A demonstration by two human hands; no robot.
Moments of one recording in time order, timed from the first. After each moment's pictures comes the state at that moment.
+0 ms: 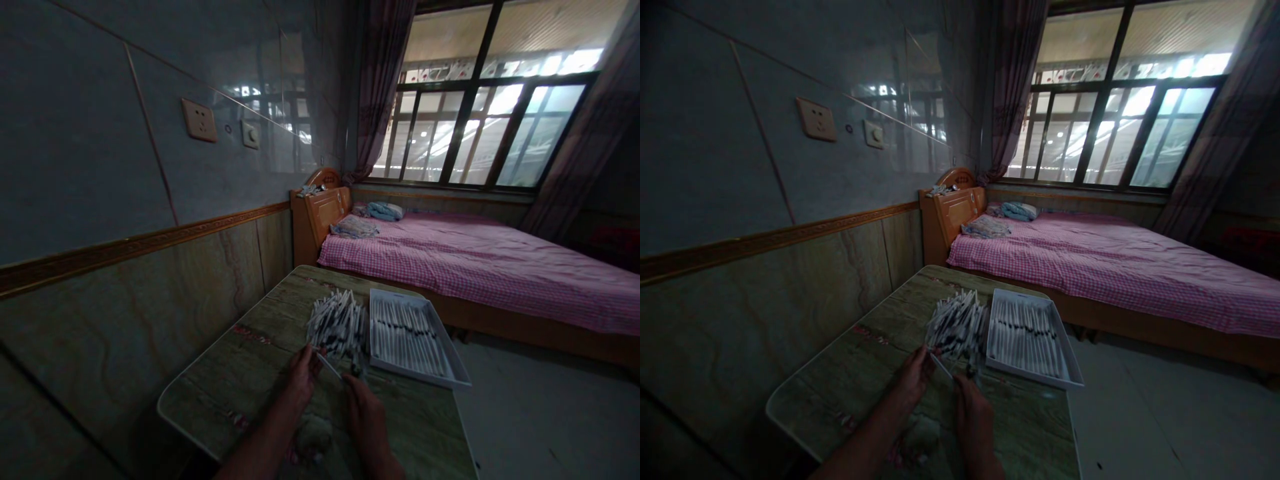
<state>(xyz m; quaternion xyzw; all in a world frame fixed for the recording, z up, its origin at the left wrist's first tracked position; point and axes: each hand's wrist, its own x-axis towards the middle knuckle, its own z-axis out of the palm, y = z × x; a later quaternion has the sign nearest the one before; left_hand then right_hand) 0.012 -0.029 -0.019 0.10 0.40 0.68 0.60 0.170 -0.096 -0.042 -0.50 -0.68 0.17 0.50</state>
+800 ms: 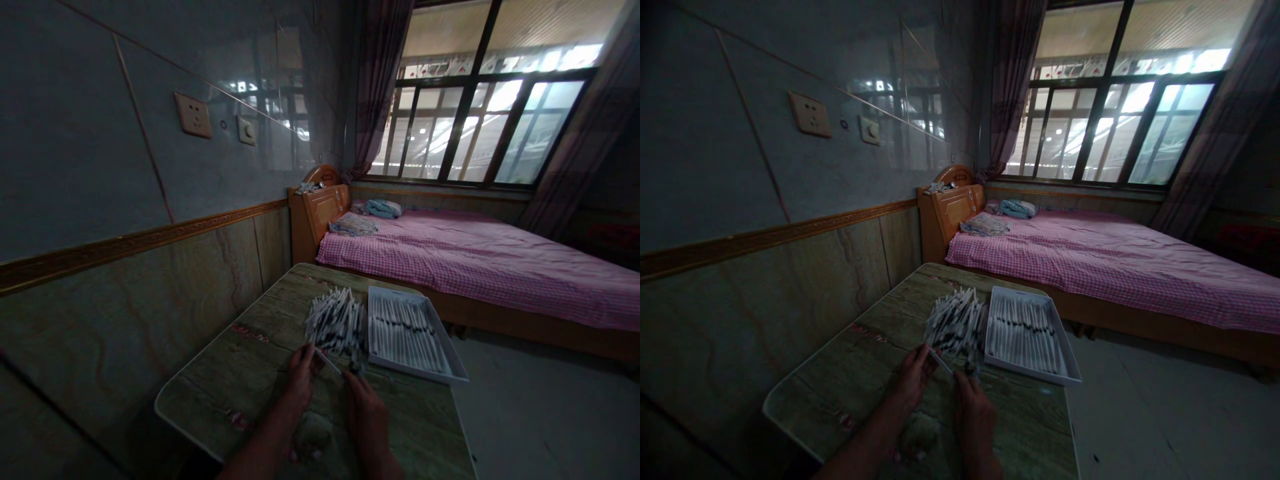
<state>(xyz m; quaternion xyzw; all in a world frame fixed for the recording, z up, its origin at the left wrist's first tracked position) 0.017 -0.036 -0.022 0.17 0.41 0.69 0.57 0.172 -0.102 -0.040 -0.55 -0.71 0.04 0.44</state>
